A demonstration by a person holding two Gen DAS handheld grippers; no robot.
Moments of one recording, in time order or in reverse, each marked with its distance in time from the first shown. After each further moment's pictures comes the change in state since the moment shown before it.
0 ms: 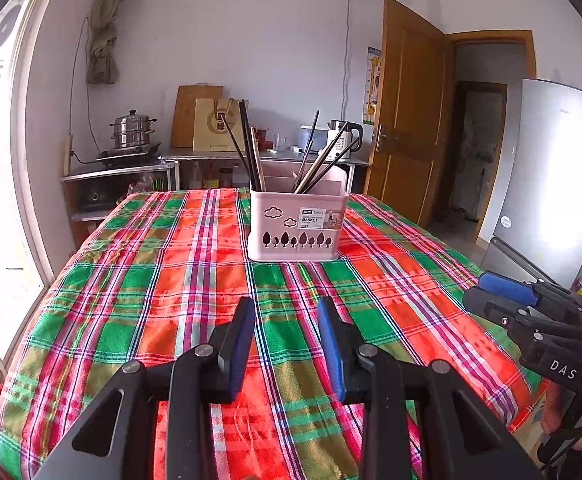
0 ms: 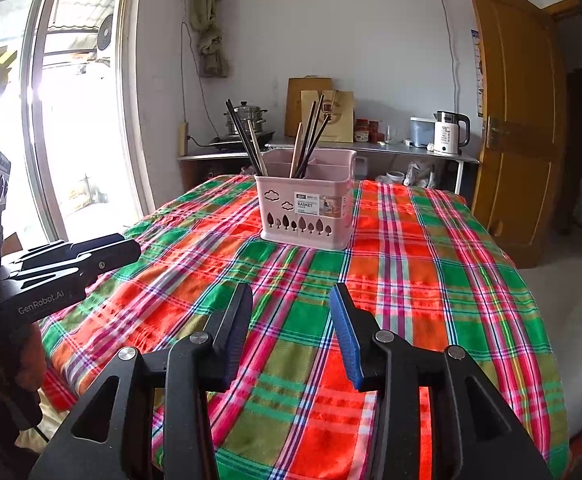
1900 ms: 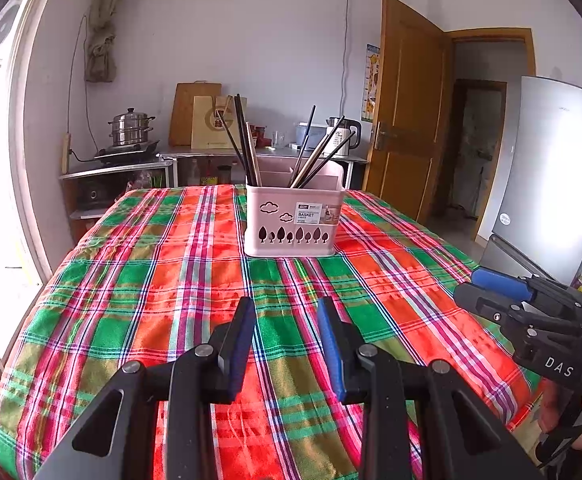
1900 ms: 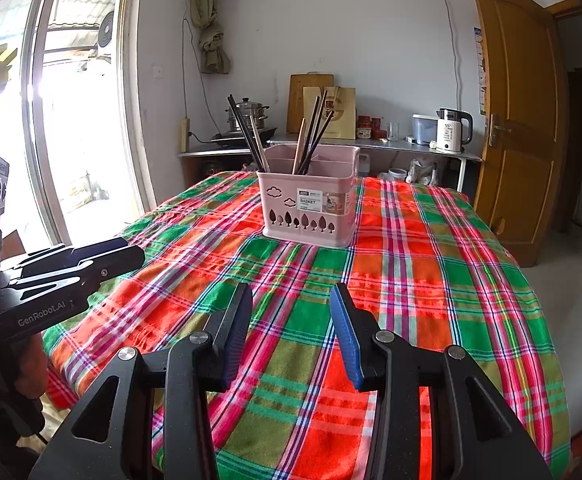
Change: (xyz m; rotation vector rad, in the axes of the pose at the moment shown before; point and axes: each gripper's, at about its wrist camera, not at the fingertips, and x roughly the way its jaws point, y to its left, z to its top) left arm 0.000 -0.006 -0.004 0.004 0.009 -0.001; right arm 0.005 0.000 -0.001 -0.004 0.011 0.006
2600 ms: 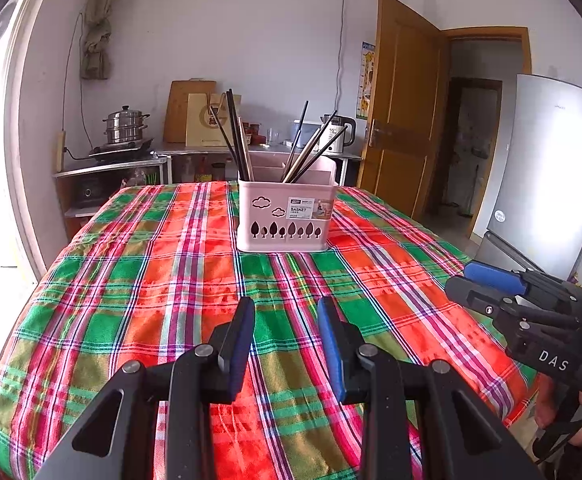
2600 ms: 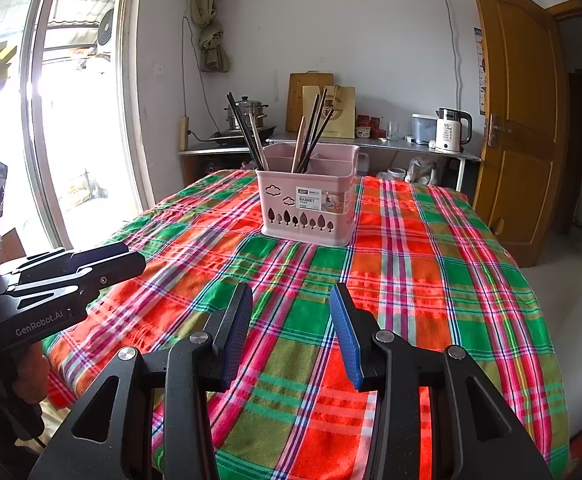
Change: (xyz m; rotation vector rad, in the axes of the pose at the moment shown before) left arm 0.002 -0.001 -0.005 0.002 0.005 -0.024; right arm 0.001 -0.001 0.001 -0.004 0.005 -0.005
